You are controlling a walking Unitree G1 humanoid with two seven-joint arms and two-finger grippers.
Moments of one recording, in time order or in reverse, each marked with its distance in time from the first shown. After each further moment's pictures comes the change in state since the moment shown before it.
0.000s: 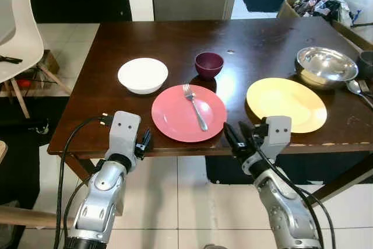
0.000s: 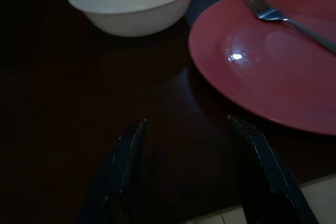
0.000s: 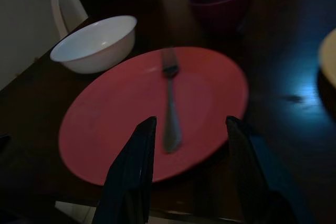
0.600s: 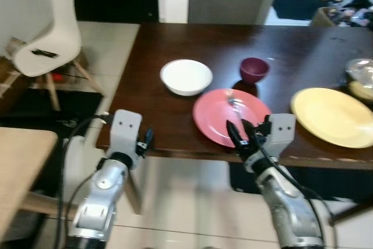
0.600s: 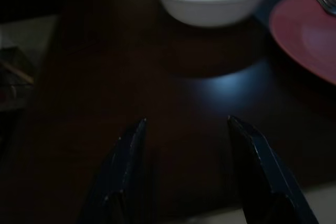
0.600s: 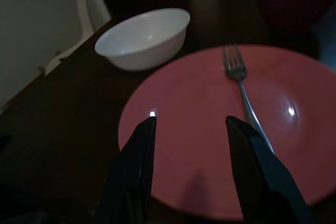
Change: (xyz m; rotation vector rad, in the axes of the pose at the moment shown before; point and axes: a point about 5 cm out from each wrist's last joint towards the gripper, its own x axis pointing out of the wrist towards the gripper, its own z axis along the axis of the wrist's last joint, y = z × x) left arm 0.000 0.002 0.002 0.004 -0.015 0.004; right arm 0.002 0.001 0.002 -0.001 -0.010 0.005
